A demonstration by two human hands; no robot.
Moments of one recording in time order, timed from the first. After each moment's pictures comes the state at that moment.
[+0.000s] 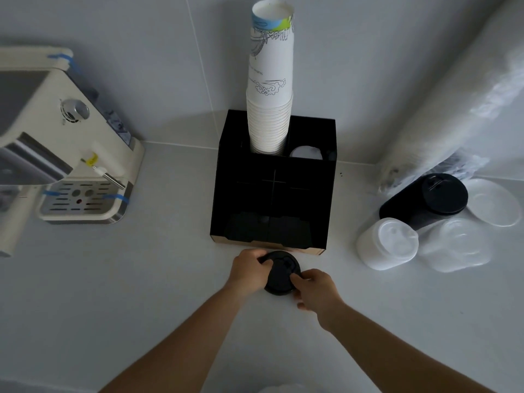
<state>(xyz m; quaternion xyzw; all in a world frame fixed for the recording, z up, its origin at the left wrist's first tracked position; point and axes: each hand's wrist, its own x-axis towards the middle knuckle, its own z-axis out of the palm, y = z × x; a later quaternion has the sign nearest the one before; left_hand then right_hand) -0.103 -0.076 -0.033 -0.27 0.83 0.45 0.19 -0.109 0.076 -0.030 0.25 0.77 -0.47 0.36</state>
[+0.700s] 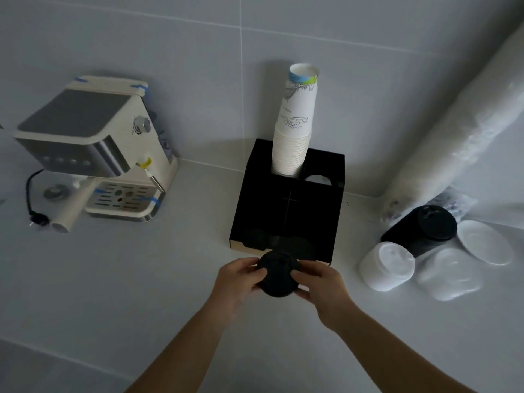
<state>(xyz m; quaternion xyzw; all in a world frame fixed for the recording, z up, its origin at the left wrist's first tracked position) -0.039 -0.101 0.014 -0.34 0.59 0.73 0.06 -0.092 0.068 0.025 0.15 0.69 -0.65 0.29</state>
